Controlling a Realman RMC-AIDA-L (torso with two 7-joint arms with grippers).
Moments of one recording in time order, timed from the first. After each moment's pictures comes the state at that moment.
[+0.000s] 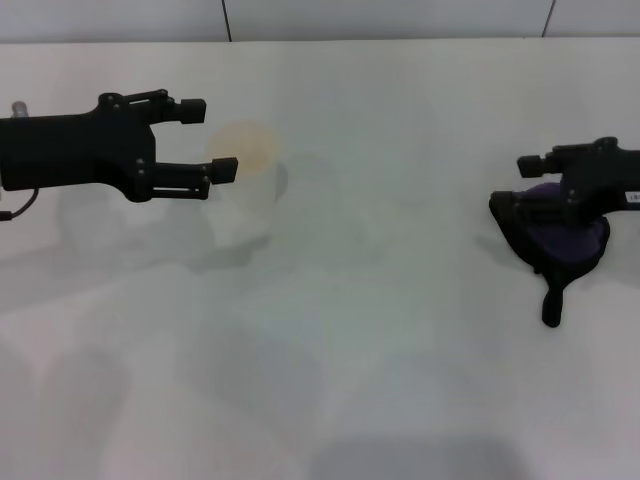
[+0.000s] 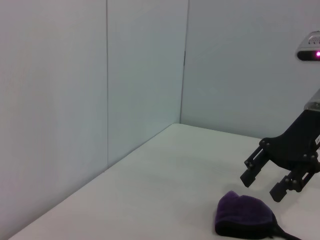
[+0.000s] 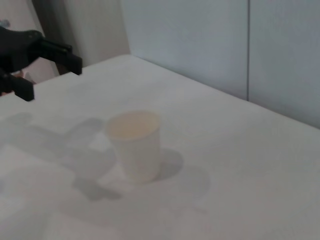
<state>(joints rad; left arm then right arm) -0.91 -2.08 2.85 -0.81 -0.30 1.88 -1.13 0.31 2.01 -1.19 -1.25 -1.92 -1.29 1.89</state>
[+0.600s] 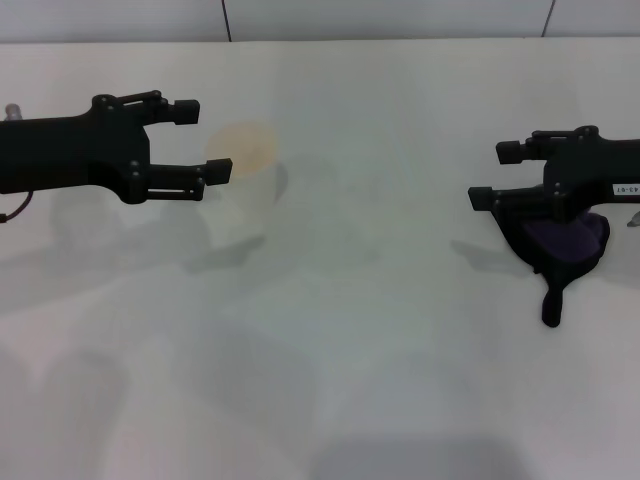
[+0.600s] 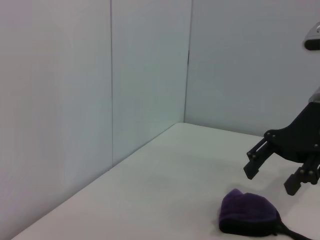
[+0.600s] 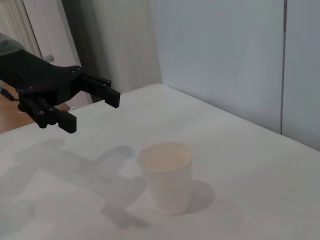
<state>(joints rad) -0.90 -2.08 2.85 -0.82 -0.31 1.88 -1.12 0.33 2.01 -1.18 -1.21 -1.83 -1.34 1.81</state>
